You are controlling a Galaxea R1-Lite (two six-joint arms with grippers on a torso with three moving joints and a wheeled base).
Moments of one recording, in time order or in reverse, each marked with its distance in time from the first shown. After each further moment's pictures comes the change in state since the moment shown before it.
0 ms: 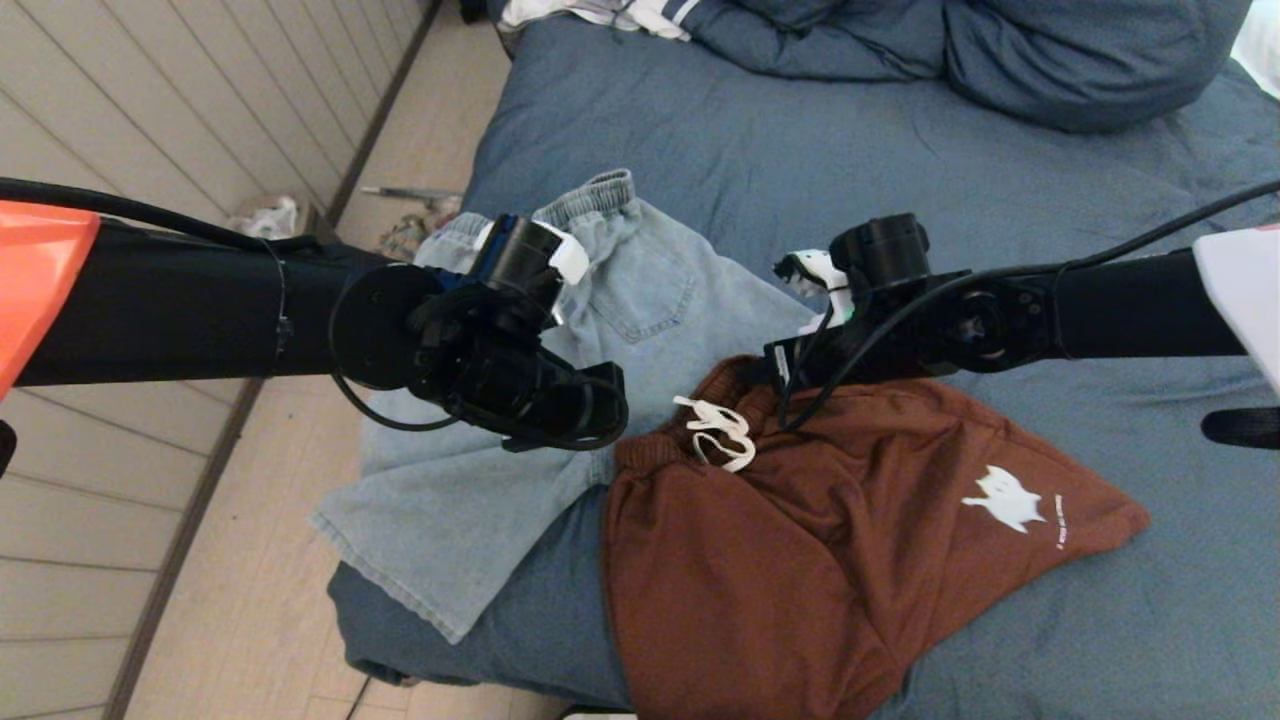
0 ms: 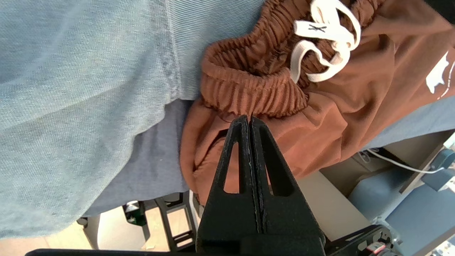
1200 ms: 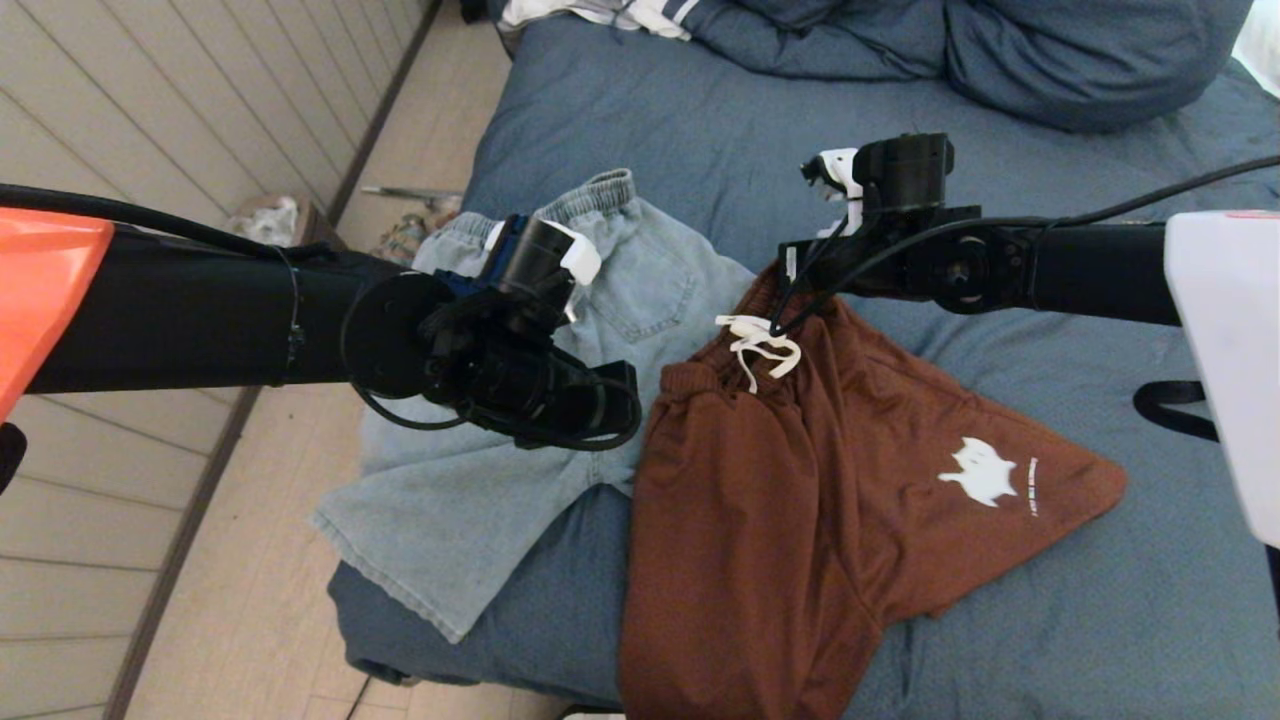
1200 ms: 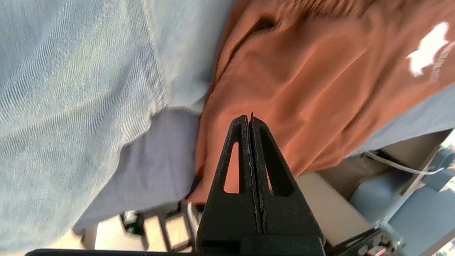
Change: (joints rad) left arm -0.018 0.003 0.008 -0.056 0.011 0.006; right arm -0.055 0.120 -0.355 -0.116 -0.185 -0.001
